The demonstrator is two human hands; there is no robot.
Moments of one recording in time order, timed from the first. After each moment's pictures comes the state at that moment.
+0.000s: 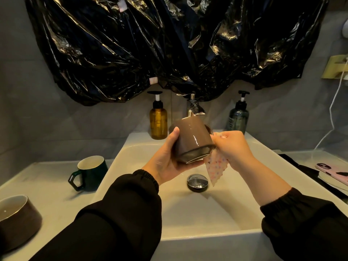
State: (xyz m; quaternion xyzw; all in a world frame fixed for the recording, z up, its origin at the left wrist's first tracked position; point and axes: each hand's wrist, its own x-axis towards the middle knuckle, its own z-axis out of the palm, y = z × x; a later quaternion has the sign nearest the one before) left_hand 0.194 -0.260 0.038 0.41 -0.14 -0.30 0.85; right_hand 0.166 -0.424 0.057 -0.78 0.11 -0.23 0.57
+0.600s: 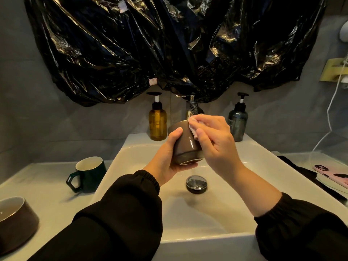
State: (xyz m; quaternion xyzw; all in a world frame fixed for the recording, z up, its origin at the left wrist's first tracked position) left_hand 0.194 -0.263 0.041 0.53 -0.12 -0.21 0.81; right_hand 0.153 -0.398 0.052 -0.79 -0.20 -0.48 0.32
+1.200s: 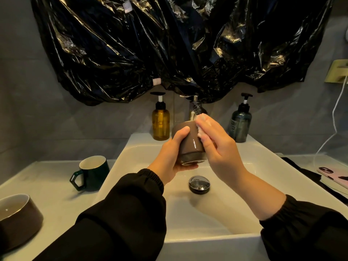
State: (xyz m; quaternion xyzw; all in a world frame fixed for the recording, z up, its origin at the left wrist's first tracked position) left_hand 0.191 -0.262 0.046 0.59 -0.12 -0.19 0.78; right_hand 0.151 -0.398 0.042 -0.81 -0.21 -0.40 0.37
